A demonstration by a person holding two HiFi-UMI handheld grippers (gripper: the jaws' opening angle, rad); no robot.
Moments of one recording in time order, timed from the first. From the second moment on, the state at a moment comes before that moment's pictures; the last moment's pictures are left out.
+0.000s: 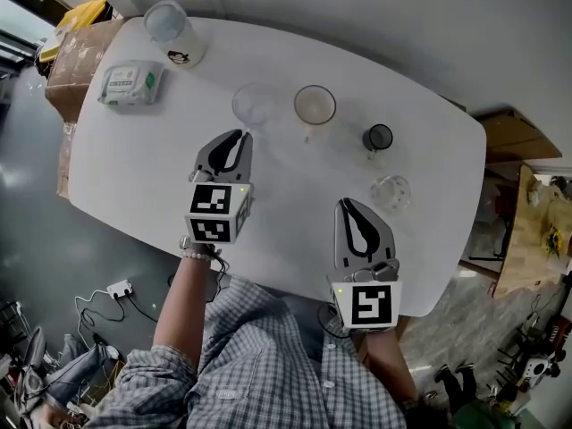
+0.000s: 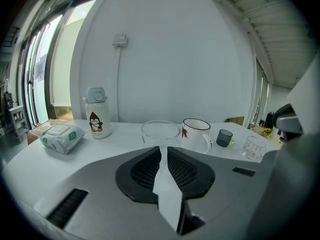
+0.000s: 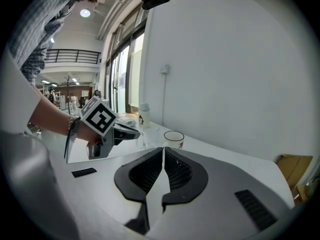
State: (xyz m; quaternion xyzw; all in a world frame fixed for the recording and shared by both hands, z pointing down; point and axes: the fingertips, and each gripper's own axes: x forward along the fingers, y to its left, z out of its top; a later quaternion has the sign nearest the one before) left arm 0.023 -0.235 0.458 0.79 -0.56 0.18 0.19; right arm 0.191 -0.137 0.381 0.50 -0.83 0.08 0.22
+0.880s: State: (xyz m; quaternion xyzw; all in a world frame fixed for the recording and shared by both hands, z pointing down) left arm 0.009 -0.228 0.435 0.84 -0.49 0.14 0.20; right arm 0.156 -0.210 0.438 0.59 -0.76 0.08 0.26
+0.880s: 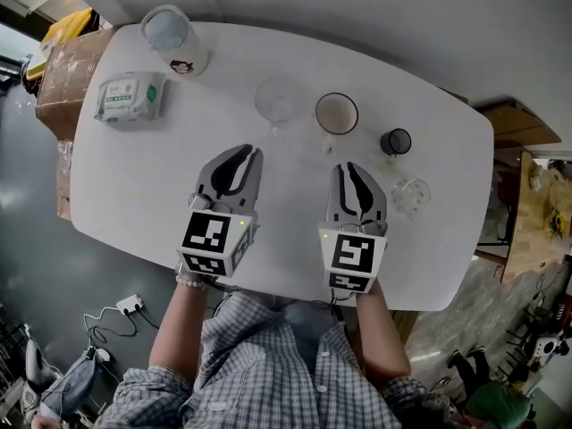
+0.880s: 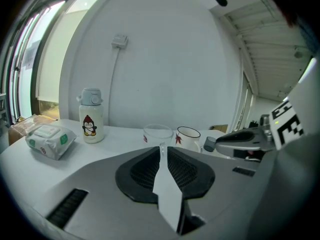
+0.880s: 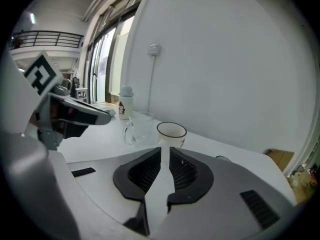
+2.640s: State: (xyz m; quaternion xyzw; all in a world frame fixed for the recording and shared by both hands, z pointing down) left arm 0.001 -0.205 0.433 0.87 -0.43 0.14 0.20; right arm 0.120 -0.245 0.473 0.57 -0.77 0.14 0.24
